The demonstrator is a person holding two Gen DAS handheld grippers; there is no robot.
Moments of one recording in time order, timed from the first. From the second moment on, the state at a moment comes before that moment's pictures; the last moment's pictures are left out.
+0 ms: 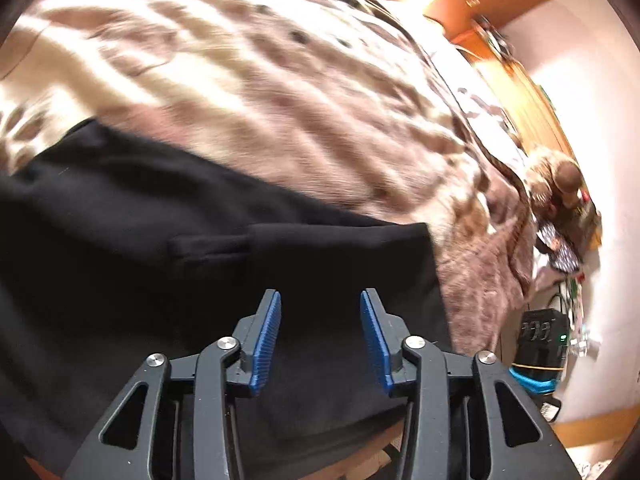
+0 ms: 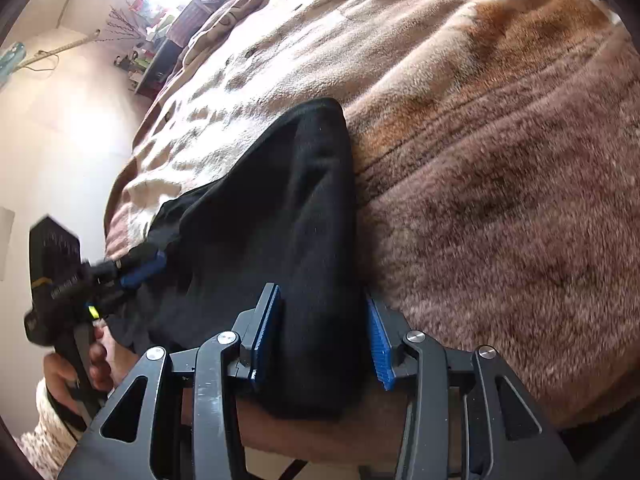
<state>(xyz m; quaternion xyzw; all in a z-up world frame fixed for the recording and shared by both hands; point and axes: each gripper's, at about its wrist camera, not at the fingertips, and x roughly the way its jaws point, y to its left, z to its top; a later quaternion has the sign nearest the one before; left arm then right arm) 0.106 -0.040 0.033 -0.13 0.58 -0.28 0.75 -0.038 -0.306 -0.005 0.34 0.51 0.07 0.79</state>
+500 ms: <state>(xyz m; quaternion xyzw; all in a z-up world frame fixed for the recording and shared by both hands) 0.093 -0.121 0.024 -0.10 0.63 -0.33 0.70 -0.078 -0.314 -0.007 0.41 0.52 0.11 0.74</state>
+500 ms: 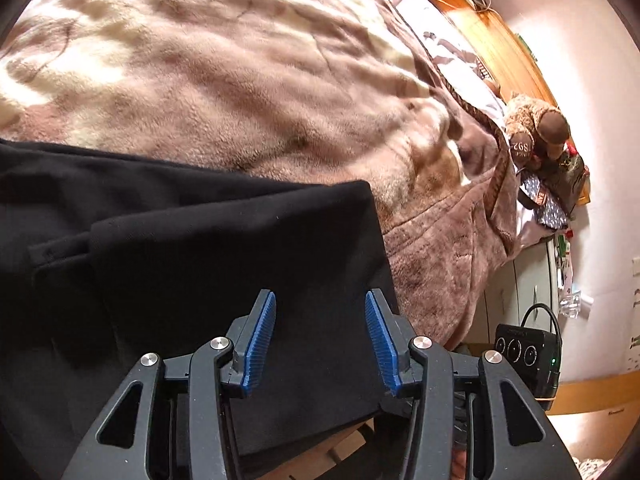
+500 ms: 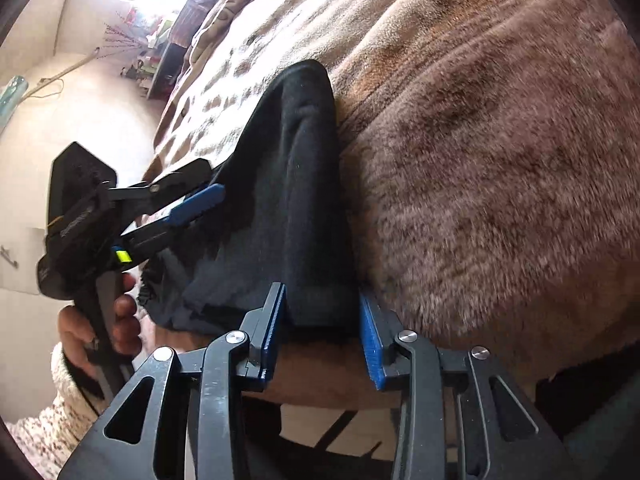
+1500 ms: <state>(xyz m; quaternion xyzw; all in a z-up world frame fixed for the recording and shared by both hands) 0.096 -0.204 0.026 0.04 0.66 -0.33 0.67 -0.056 -0.295 0.007 0.31 0.51 0.13 0.79</state>
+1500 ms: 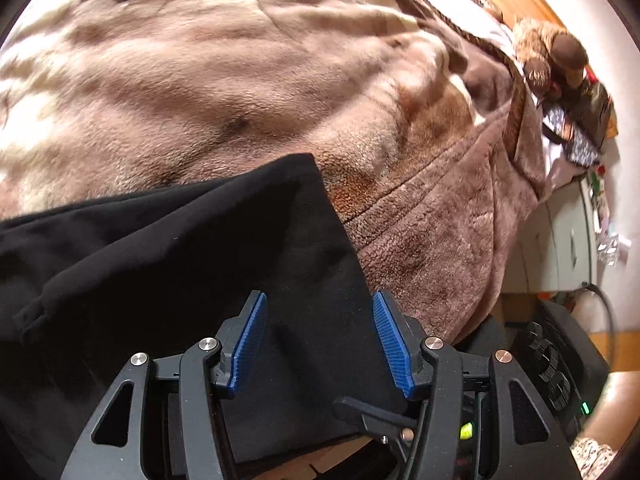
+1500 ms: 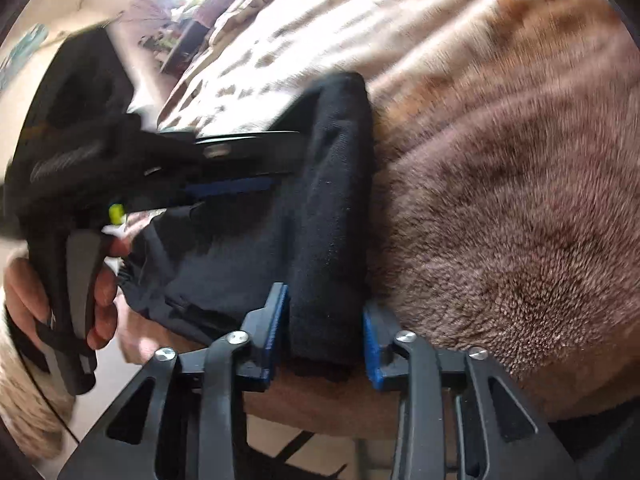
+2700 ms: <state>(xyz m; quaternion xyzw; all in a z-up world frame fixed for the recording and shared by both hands) 0.136 -0.045 0.145 -0.06 0.61 -0.30 0.73 -0.038 -0.158 0.136 0.14 0.38 0.27 0.87</state>
